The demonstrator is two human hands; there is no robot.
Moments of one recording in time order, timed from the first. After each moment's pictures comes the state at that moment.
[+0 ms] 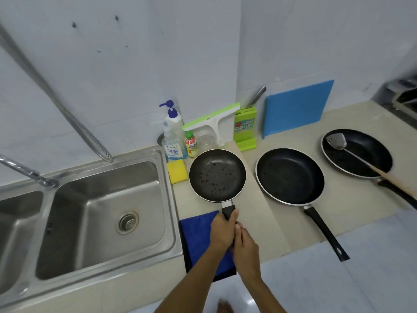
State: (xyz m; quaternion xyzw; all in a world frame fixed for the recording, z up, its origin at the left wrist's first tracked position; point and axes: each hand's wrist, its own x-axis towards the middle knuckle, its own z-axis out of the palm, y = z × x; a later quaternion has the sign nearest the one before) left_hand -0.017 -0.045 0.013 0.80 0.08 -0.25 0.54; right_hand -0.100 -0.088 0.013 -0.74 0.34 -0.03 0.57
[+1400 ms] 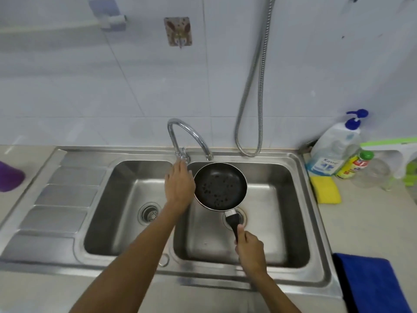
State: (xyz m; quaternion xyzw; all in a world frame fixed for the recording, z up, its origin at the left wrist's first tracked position) left_hand 0.237 0.515 0.052 0.98 0.07 0.05 0.17; right_hand 0.081 0.314 -0.024 -0.85 0.24 0.13 0.44
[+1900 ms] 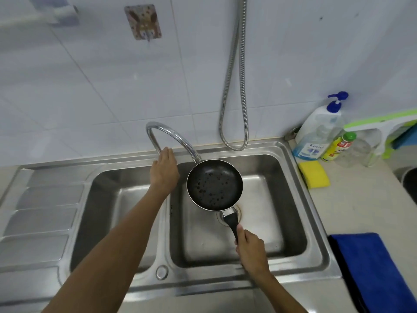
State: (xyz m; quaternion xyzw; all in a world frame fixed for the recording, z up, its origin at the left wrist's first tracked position) left_hand 0.319 0.545 0.035 1.00 -0.04 -0.04 0.04; right_hand 0.076 0.318 -0.033 -0.84 0.29 0.13 0.44
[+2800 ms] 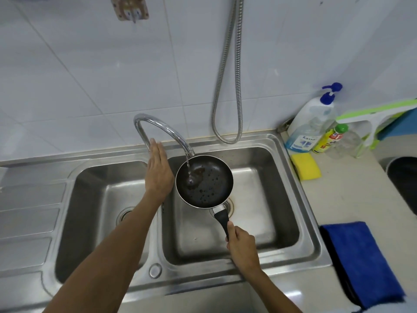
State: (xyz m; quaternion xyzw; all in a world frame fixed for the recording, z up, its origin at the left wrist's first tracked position) left_hand 0.303 0.543 -0.005 0.98 -0.07 0.04 0.15; right_hand 0.075 0.334 -0.021 -0.84 0.30 0.14 0.43
